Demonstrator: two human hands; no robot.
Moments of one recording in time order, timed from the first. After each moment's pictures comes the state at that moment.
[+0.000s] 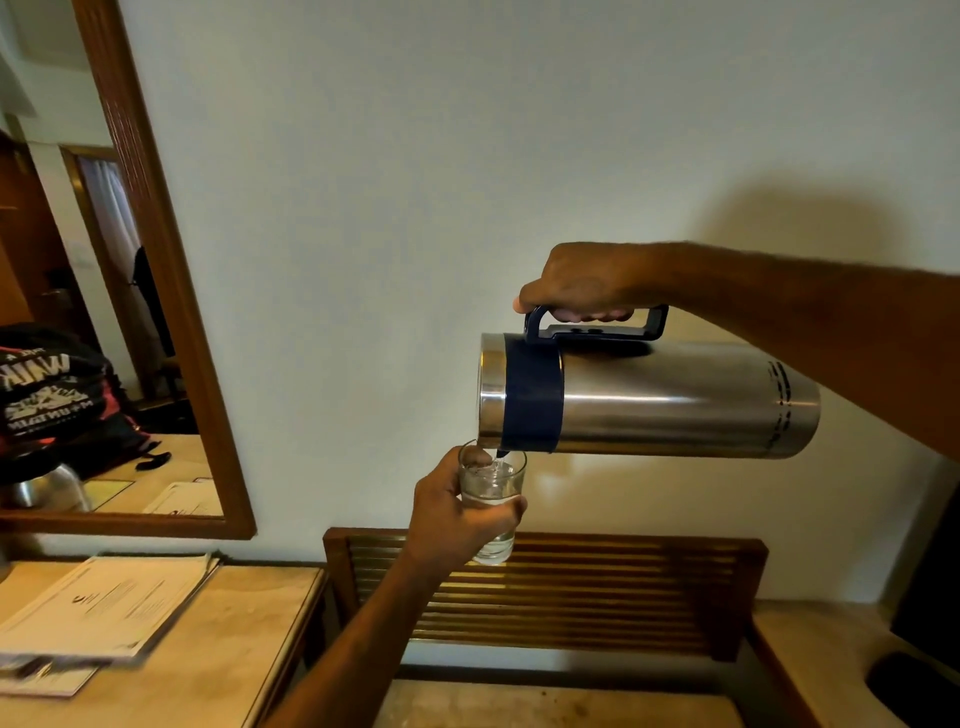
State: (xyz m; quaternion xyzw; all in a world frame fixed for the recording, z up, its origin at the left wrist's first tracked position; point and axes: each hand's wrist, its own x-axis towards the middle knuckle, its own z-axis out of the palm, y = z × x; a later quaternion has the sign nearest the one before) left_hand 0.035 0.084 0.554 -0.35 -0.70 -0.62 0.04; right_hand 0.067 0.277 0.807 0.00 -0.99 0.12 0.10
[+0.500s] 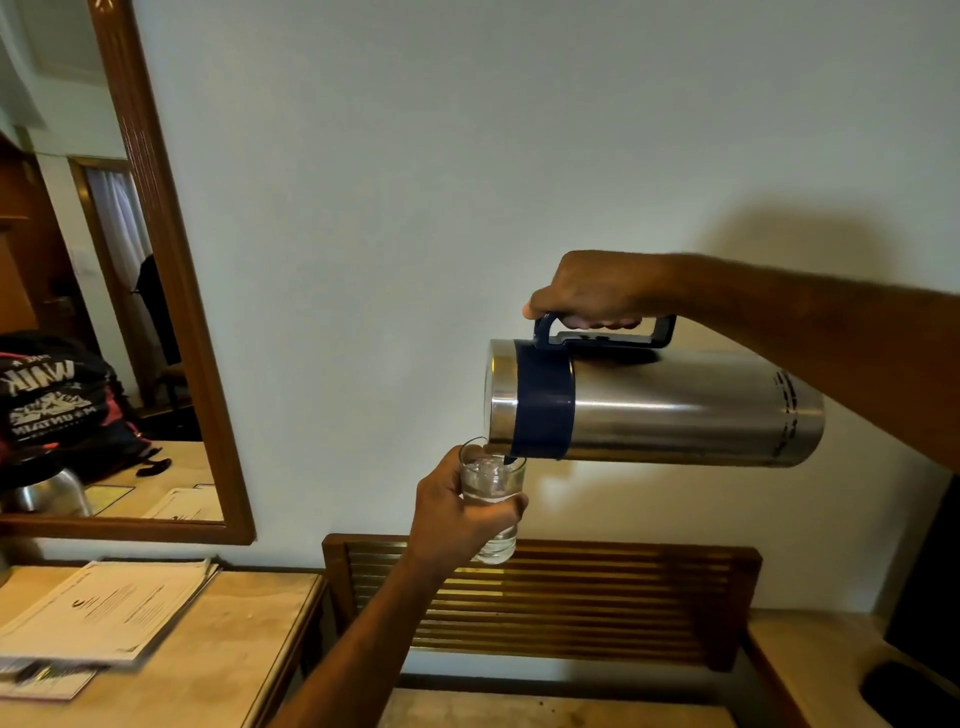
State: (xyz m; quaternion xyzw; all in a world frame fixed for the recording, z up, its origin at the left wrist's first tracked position) left_hand 0.049 0.086 0.564 -0.34 -0.69 -0.64 0.04; right_hand 0.090 0.276 0.809 -0.02 -0.98 0.18 0.08
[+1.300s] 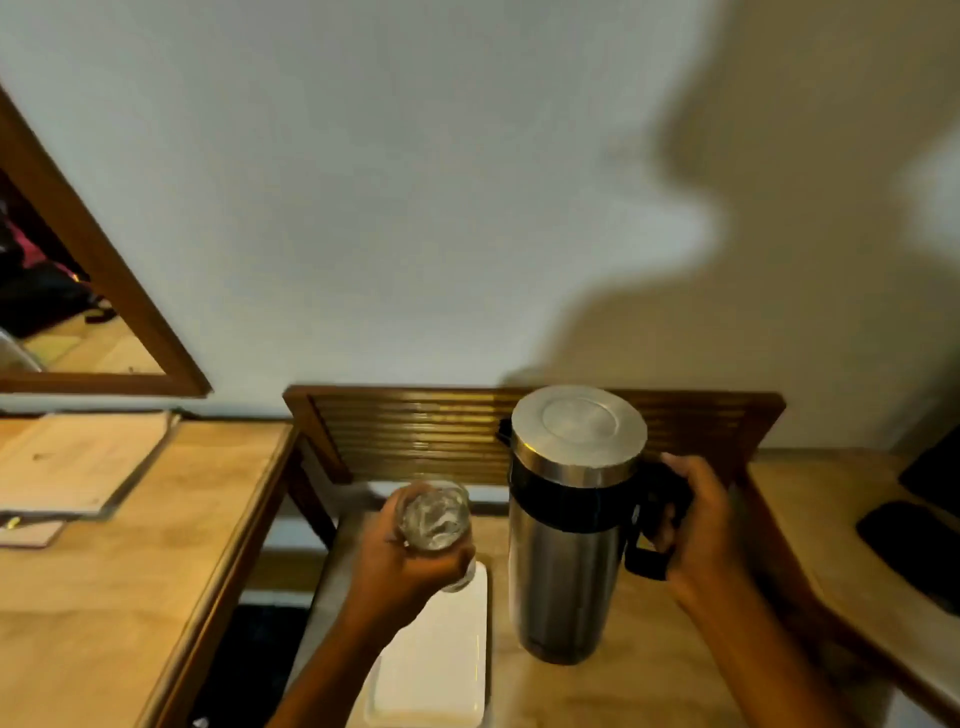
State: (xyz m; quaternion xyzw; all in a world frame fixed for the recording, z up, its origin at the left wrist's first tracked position) left_hand 0.066 0.075 0.372 -0.18 -0.75 -0.64 -0.07; right_hand 0.167 0.329 0.415 -0.36 -0.50 0.75 0.24
